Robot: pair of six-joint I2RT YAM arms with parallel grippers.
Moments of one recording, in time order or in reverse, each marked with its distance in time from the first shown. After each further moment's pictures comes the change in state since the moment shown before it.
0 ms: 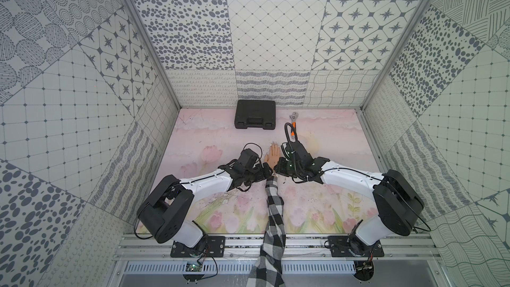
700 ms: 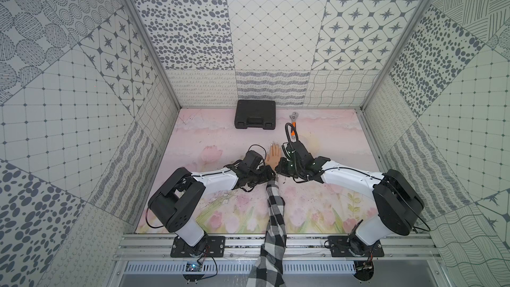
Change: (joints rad) left arm -0.017 0.117 0.024 0.046 0.030 -0.001; right arm -0.016 0.001 0.000 -0.027 -0.015 0.000
